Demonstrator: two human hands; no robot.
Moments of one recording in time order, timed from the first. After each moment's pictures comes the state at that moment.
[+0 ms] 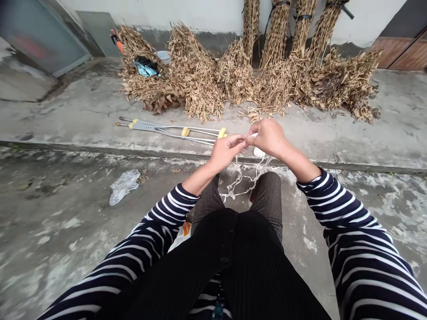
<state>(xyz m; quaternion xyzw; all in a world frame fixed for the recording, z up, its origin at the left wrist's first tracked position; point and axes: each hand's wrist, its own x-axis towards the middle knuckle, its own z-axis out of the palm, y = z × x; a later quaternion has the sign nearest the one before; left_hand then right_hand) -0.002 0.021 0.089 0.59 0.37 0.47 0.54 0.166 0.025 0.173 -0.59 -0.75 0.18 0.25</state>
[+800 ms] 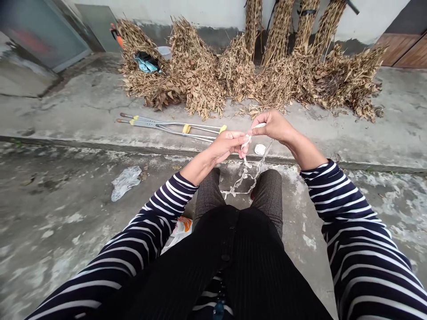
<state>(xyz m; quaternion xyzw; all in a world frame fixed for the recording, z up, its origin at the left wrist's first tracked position) -0.017 0.028 0.113 0.54 0.27 0.33 0.73 0.180 0.046 0.176 -0.52 -0.69 0.39 0.31</state>
